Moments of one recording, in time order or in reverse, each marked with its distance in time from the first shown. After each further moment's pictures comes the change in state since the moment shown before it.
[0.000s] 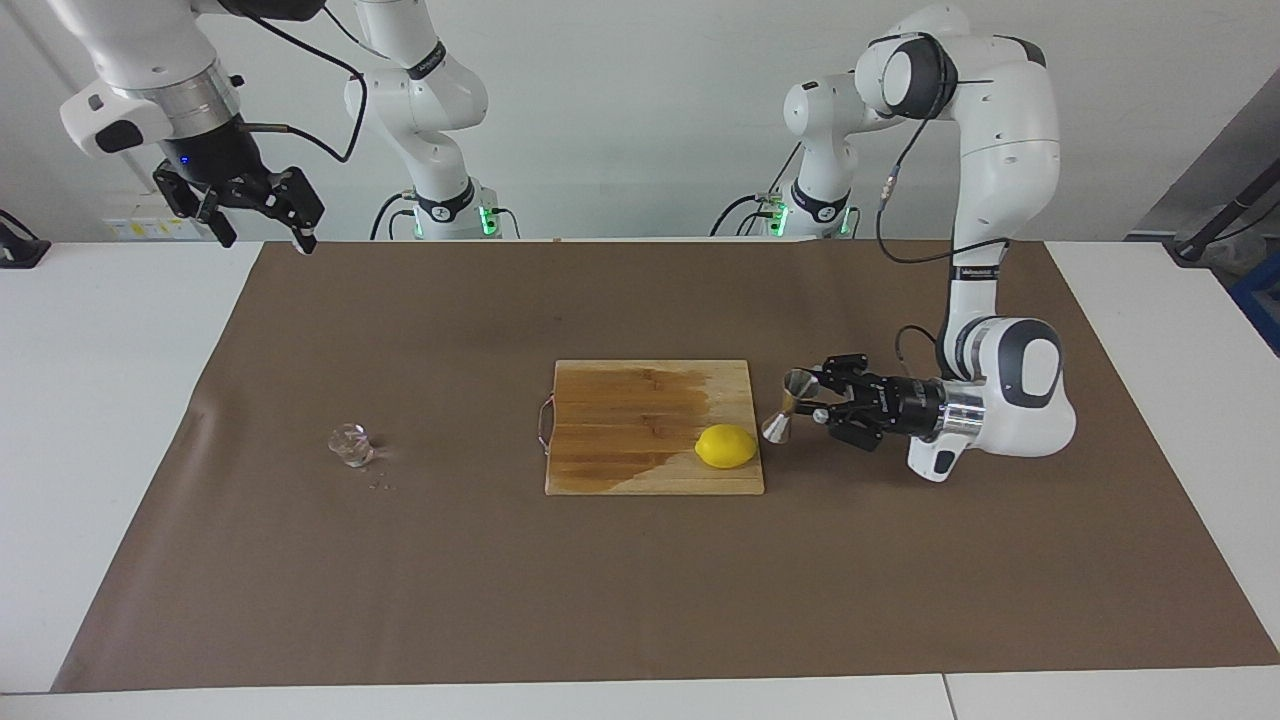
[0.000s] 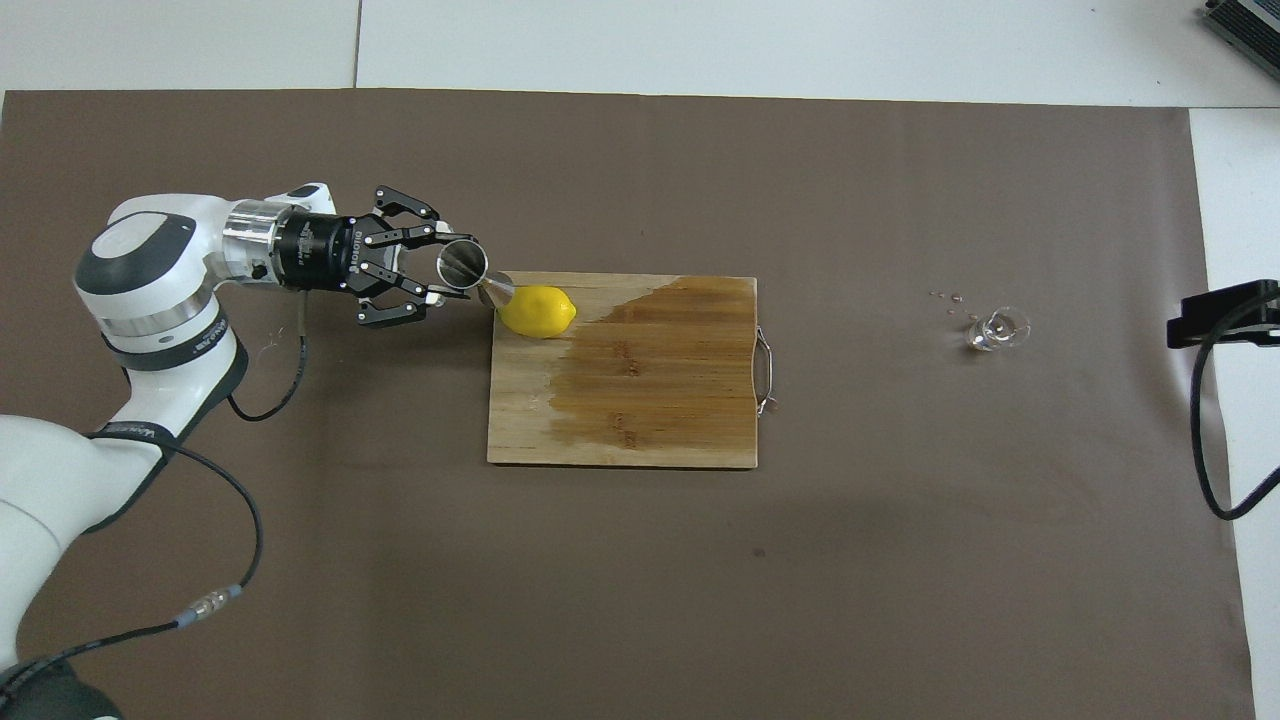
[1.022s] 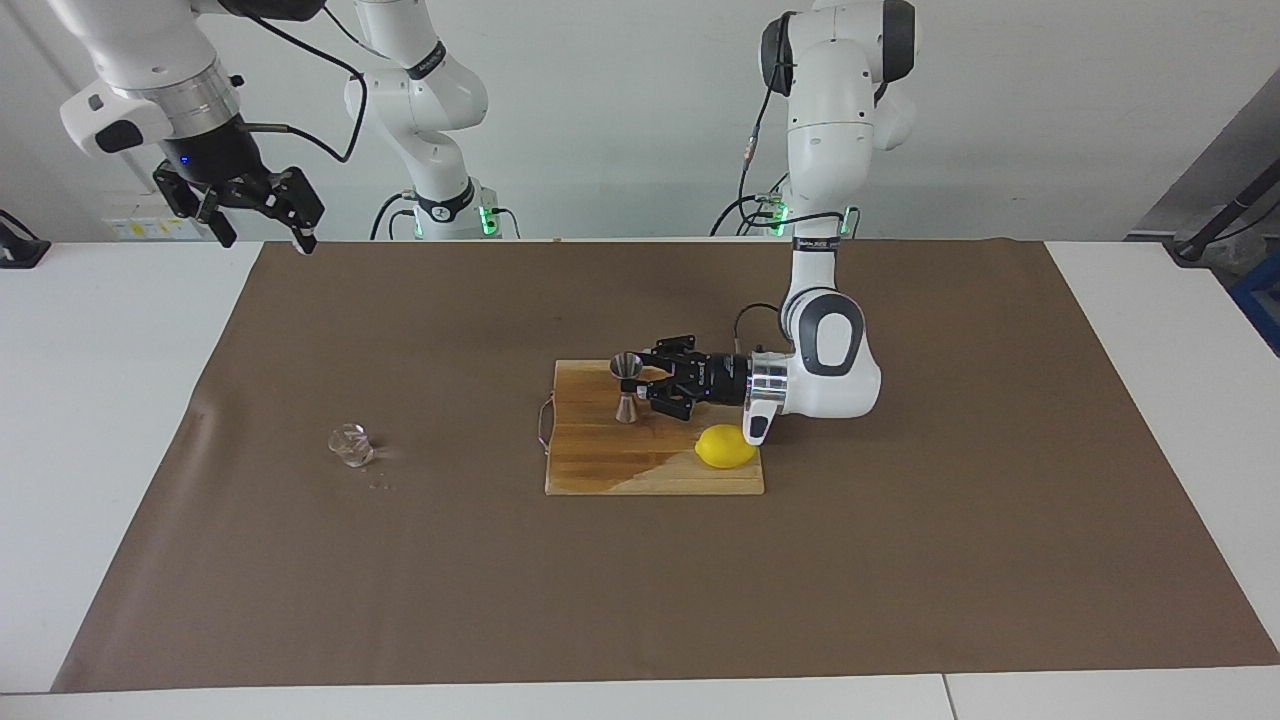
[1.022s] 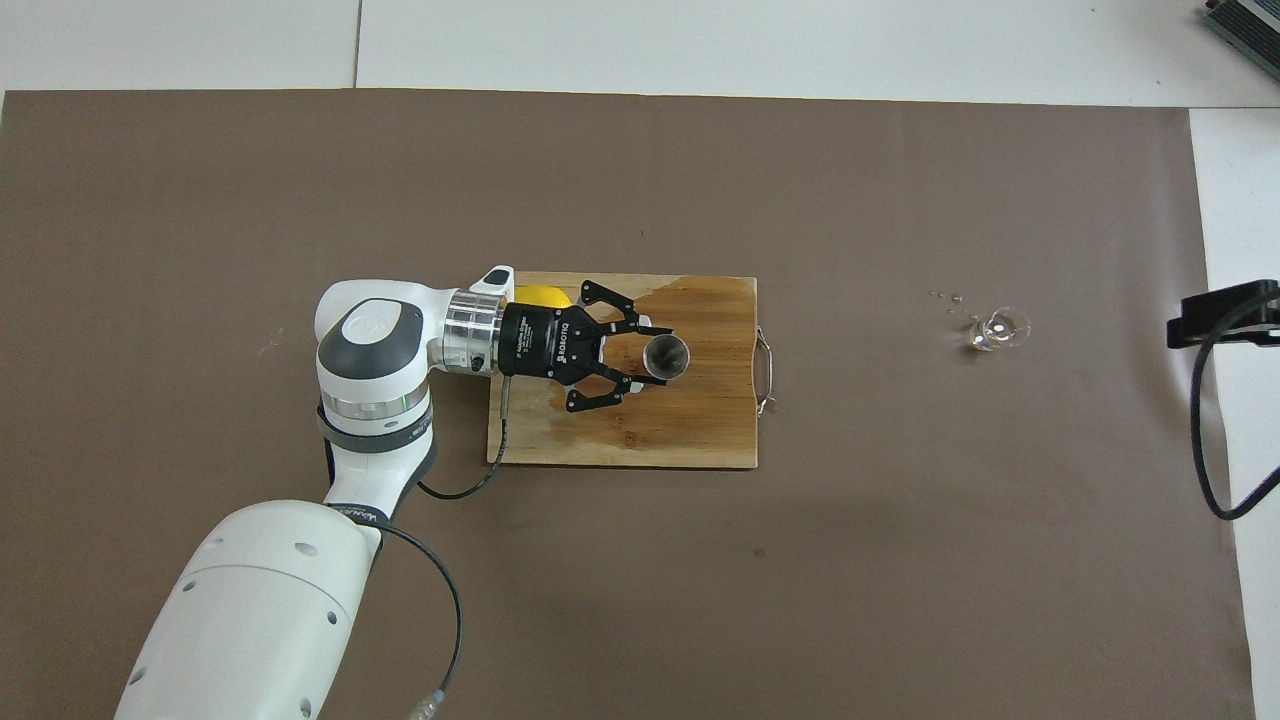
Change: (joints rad) left arm -0.793 -0.019 0.550 -0.239 -0.354 0.104 0.157; right arm 0.000 0.000 0.000 0.000 0.000 0.000 0.000
